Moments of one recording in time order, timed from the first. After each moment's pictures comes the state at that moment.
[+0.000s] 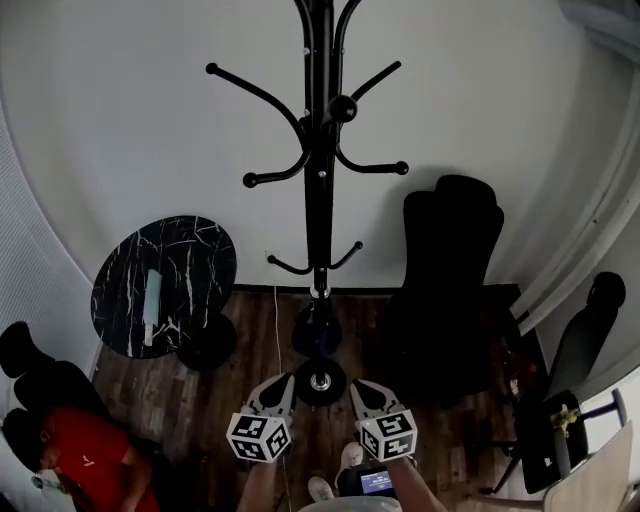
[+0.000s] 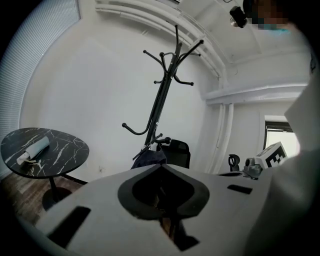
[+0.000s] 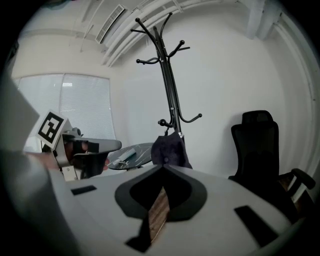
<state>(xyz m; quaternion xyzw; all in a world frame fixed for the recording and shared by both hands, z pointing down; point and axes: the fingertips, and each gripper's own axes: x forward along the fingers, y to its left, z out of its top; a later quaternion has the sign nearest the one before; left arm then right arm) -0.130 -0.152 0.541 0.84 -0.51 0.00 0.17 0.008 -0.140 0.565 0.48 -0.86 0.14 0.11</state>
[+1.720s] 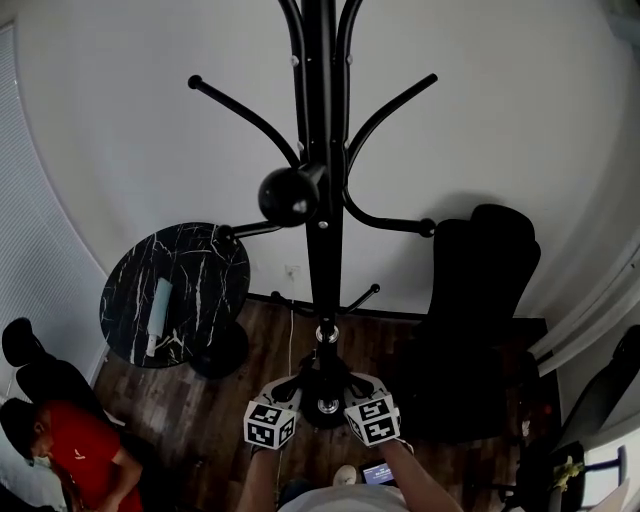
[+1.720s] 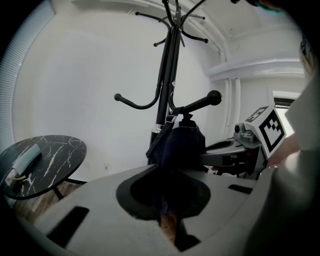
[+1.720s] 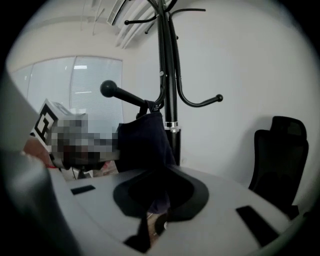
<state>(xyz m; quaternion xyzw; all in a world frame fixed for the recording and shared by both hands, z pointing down) -0.108 -0.288 0.618 0.84 -0.51 0.11 0.16 -0.010 -0.303 0.613 0.39 -0.89 0.10 0.21</state>
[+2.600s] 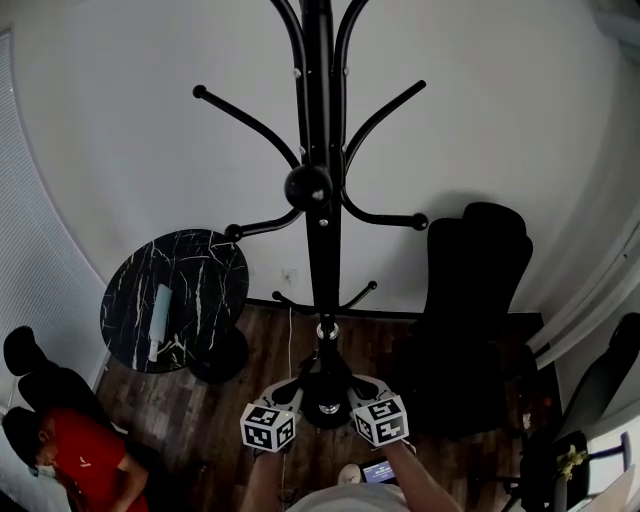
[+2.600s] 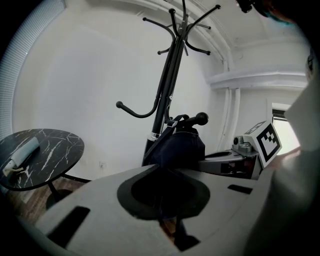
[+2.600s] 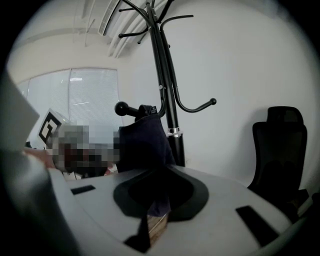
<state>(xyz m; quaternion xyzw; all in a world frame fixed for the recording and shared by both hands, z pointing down) -0.108 -0.268 0.592 0.84 -0.50 0.07 0.18 -0.006 -0.281 0.594 0.40 -0.89 0.14 0.16</state>
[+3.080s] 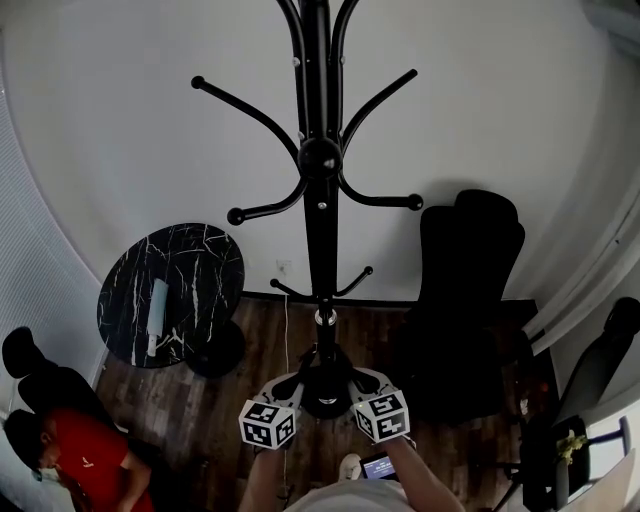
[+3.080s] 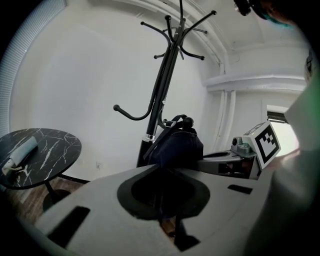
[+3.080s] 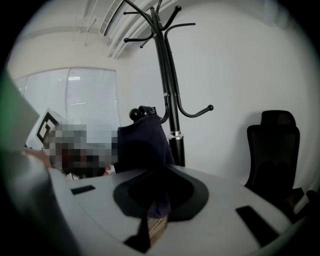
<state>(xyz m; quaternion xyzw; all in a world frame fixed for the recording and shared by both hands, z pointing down) -0.103 -0.246 0.582 0.85 -0.48 0.07 0.18 -0.003 -0.258 0.582 0.42 -0.88 0.13 0.15</state>
